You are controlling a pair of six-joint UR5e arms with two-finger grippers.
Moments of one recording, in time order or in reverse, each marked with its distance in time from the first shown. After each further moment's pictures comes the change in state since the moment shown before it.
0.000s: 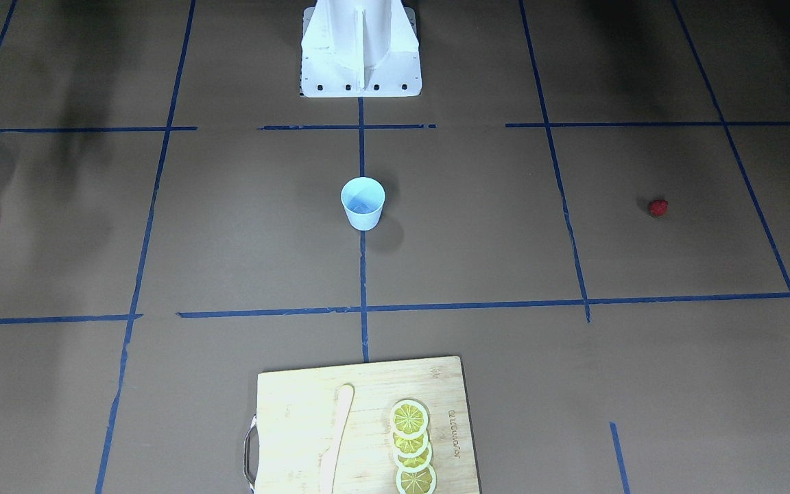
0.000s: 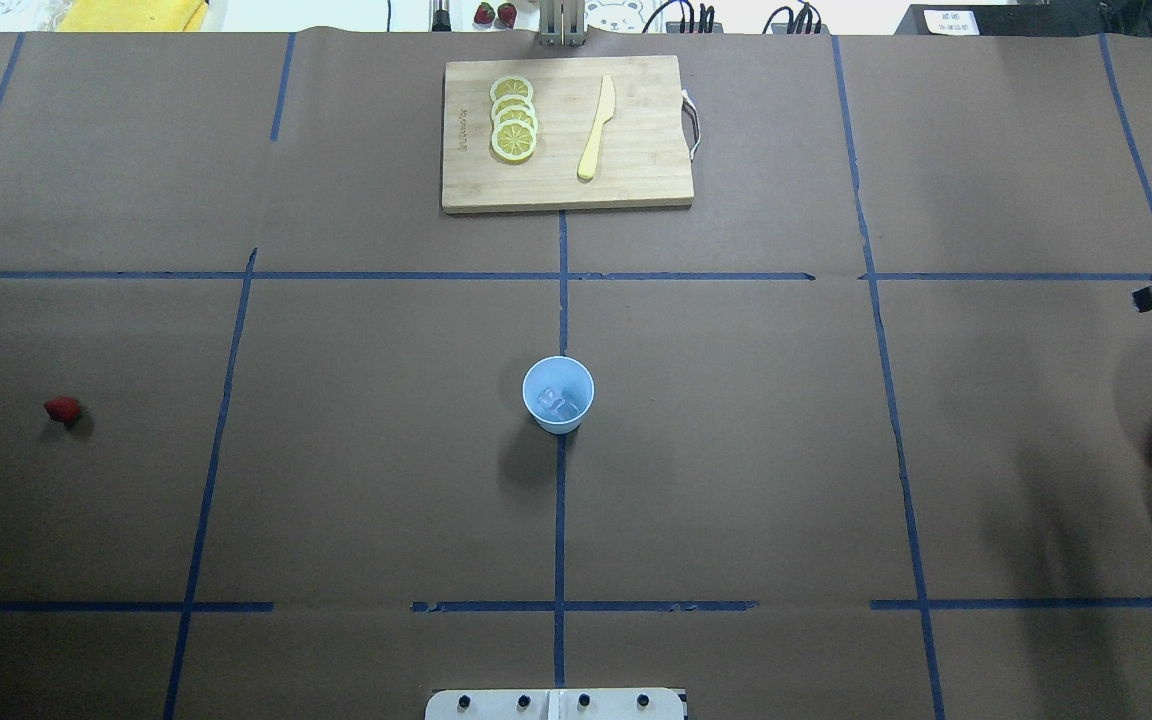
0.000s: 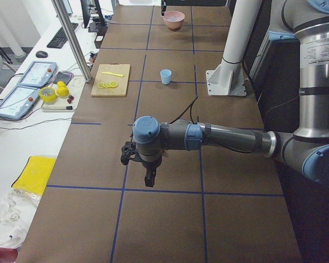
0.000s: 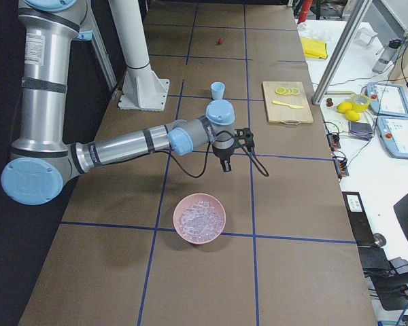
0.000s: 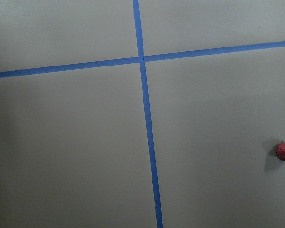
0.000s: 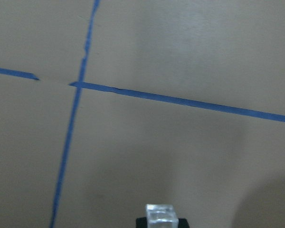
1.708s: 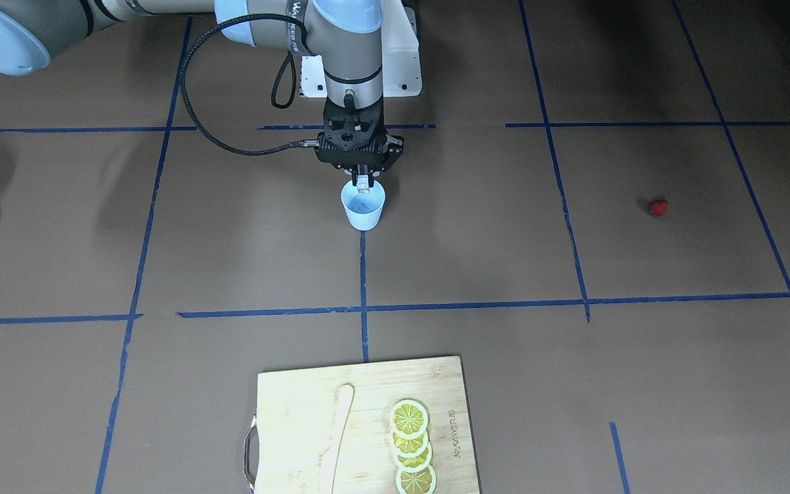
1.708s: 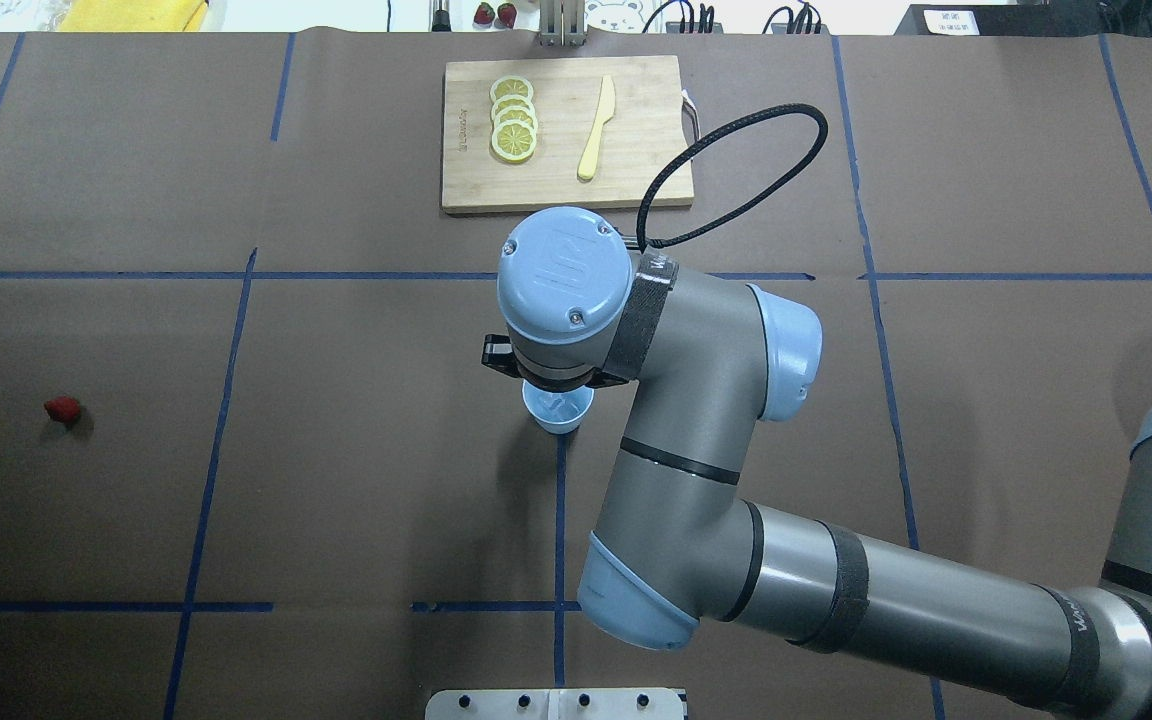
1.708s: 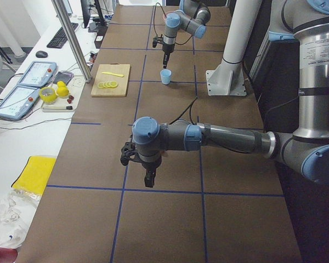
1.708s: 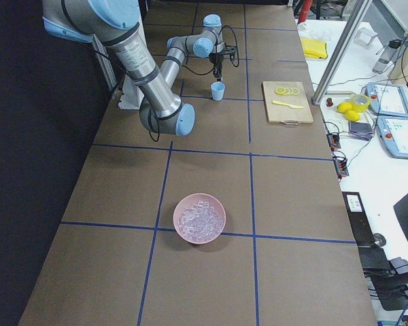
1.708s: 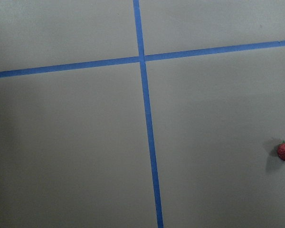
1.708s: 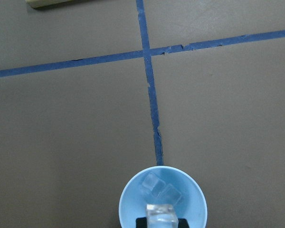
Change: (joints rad) left arm 0.003 -0.003 0.006 0.000 0.002 0.000; right arm -0.700 0.882 -0.301 -0.365 -0.528 0.855
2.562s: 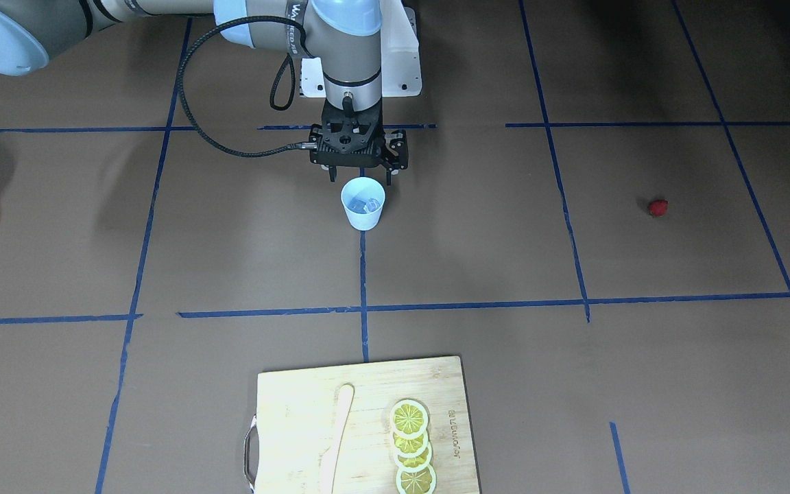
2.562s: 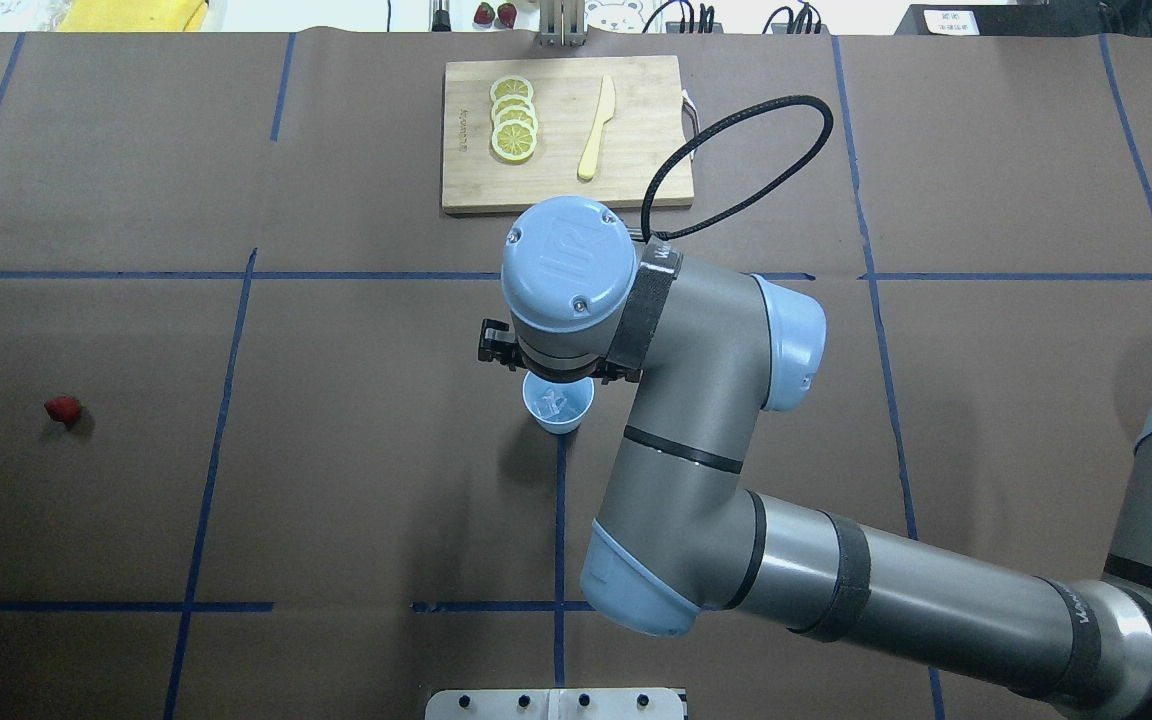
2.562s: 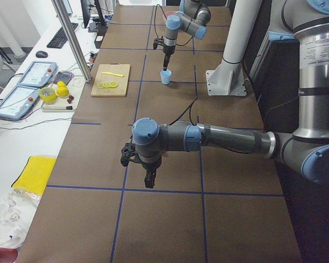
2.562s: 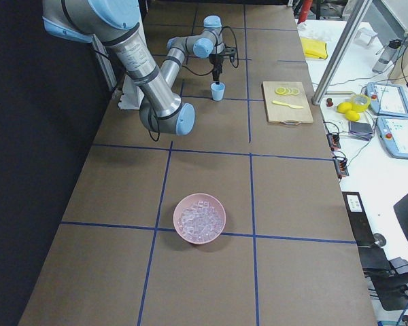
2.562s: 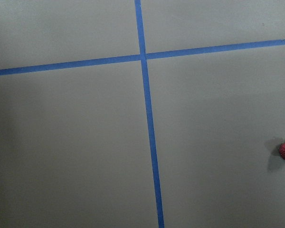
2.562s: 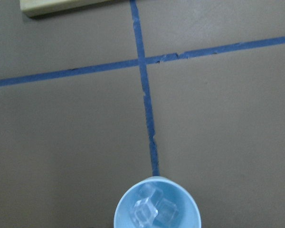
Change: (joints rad) left arm 0.002 0.000 0.004 -0.001 0.001 0.000; right arm 0.039 -0.002 -0.001 -0.002 0.016 -0.011
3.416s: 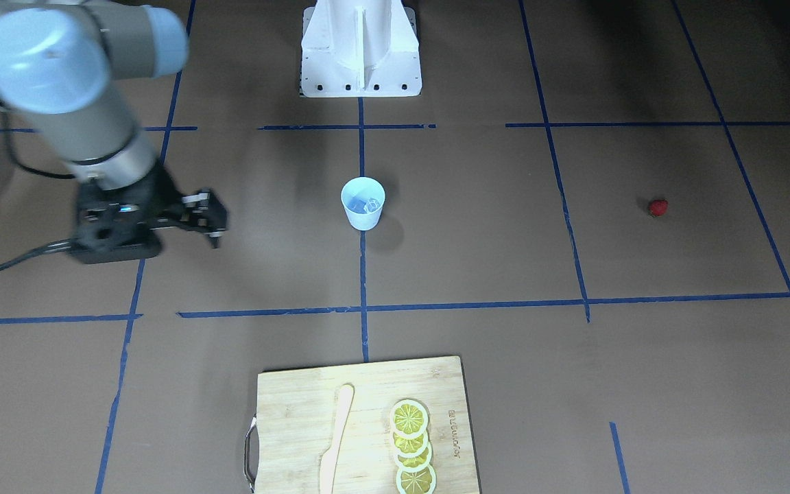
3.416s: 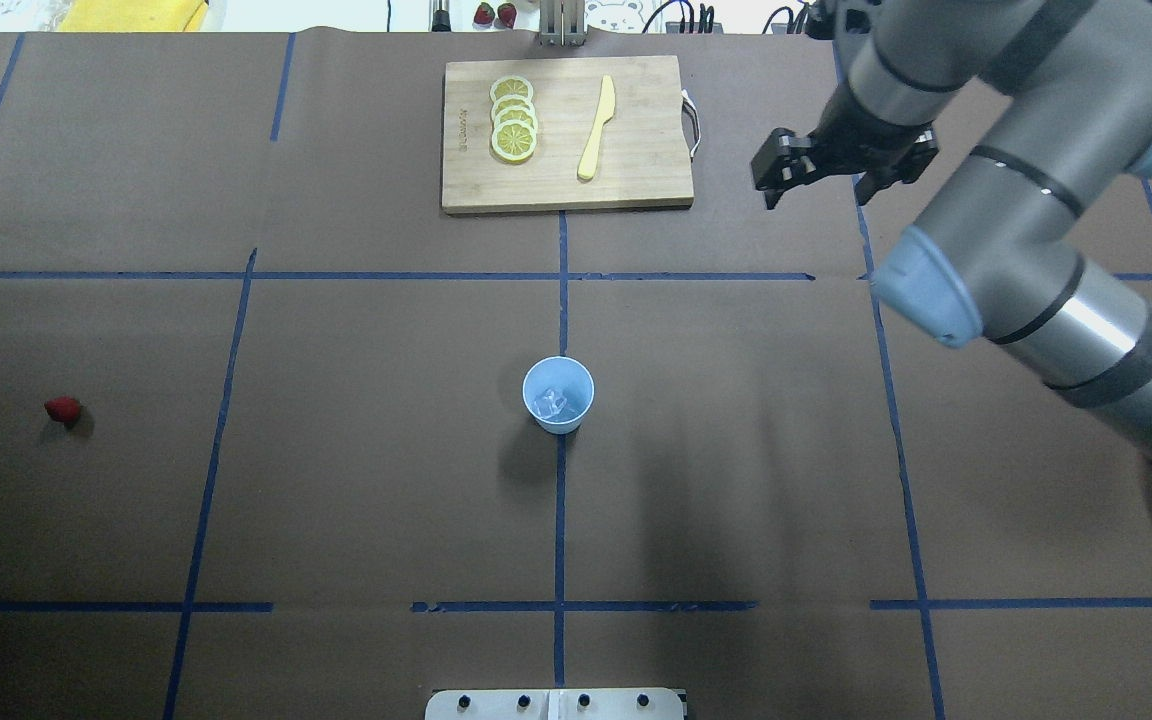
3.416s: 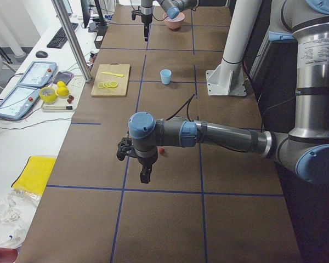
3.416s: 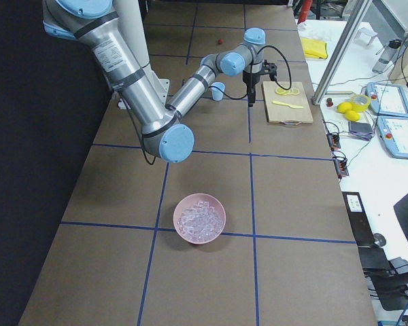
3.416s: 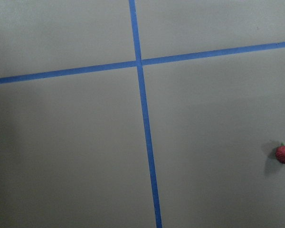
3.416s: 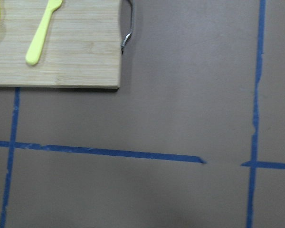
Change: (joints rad) left arm 0.012 -0.047 0.001 -0.012 0.006 -0.006; right arm 0.491 -0.294 0.104 0.000 0.389 -0.674
